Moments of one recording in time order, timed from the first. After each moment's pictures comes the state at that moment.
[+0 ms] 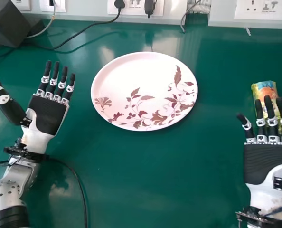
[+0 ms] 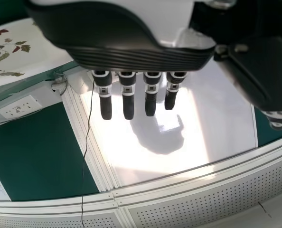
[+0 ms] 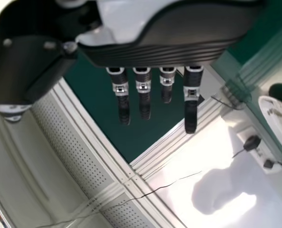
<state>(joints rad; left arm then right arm) -0.33 0.21 0.61 0.39 -1.16 0.60 -0.76 0.39 0.08 -0.13 -0.30 0.76 -0.43 0.43</state>
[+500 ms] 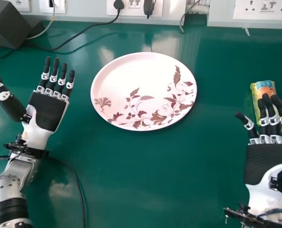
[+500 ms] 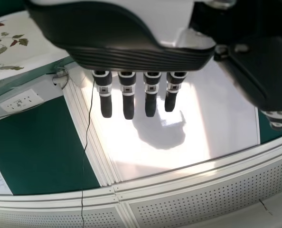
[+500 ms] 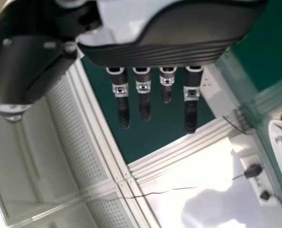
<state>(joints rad) -0.39 0.24 0.61 0.49 -1.12 0.59 -0.83 0.45 0.10 -0.06 -0.42 0.44 -0.51 0.19</state>
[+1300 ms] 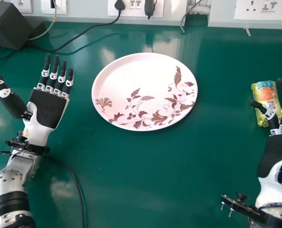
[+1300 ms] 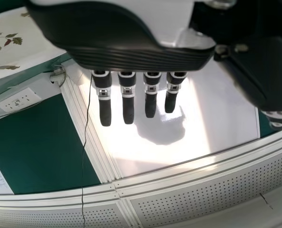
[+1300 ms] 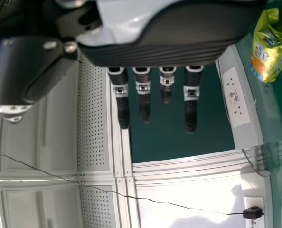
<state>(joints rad) -0.44 0.26 0.62 0.58 -1.07 0.57 -0.90 0.45 0.09 -0.07 -0.55 0.05 -0.48 -0.09</state>
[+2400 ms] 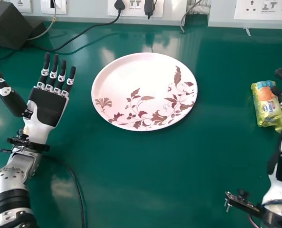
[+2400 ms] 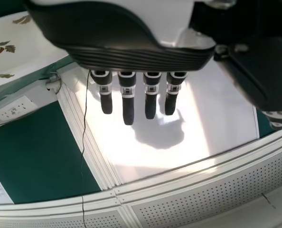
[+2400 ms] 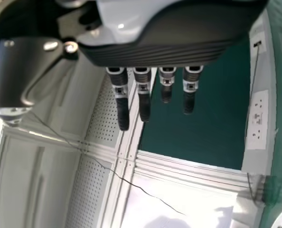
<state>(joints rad) -0.46 0.26 0.62 0.60 -1.04 0.52 -0.89 0.45 0.08 -0.14 -0.65 -0.25 -0.42 -0.14</state>
